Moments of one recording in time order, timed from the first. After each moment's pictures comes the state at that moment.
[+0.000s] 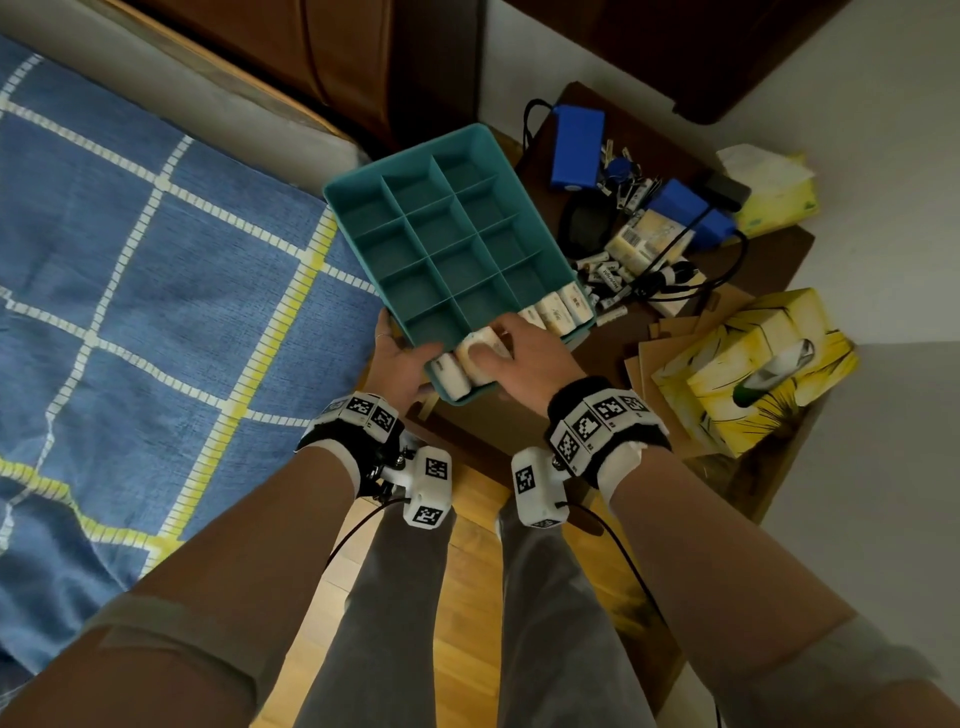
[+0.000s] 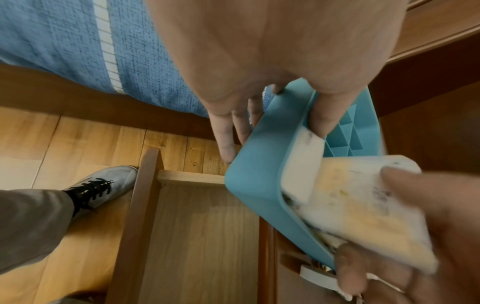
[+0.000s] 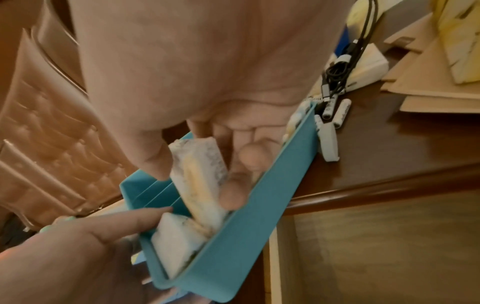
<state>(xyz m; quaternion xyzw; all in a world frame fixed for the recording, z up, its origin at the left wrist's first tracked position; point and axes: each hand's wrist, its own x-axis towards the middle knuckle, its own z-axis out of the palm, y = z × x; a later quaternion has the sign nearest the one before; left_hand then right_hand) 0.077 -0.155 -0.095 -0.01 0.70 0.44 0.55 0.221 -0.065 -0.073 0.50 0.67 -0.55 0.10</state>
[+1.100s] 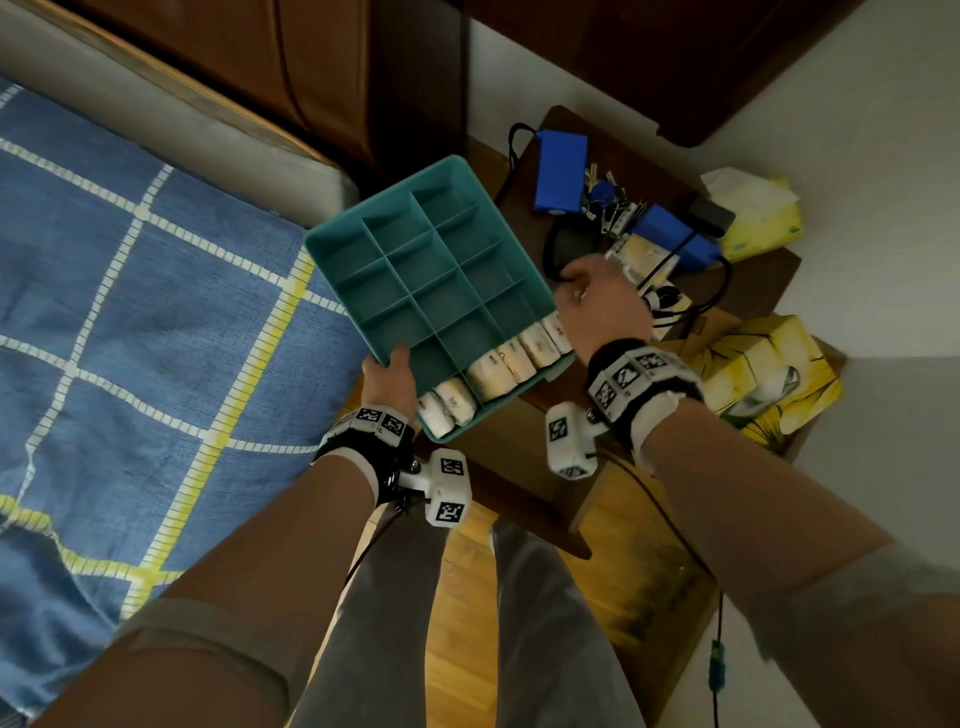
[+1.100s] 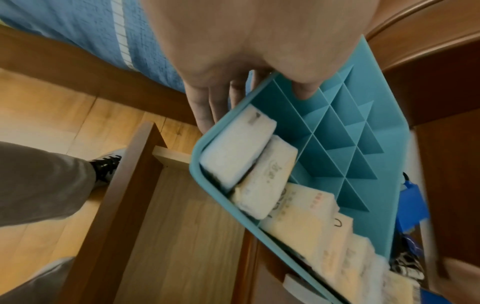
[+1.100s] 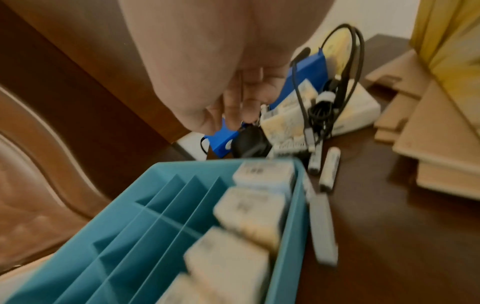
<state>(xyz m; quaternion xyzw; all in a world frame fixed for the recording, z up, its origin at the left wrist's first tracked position) 0.084 -0.123 -0.114 -0.11 0.81 0.36 0.45 0.251 0.037 -0.084 0.61 0.74 -0.27 0.00</state>
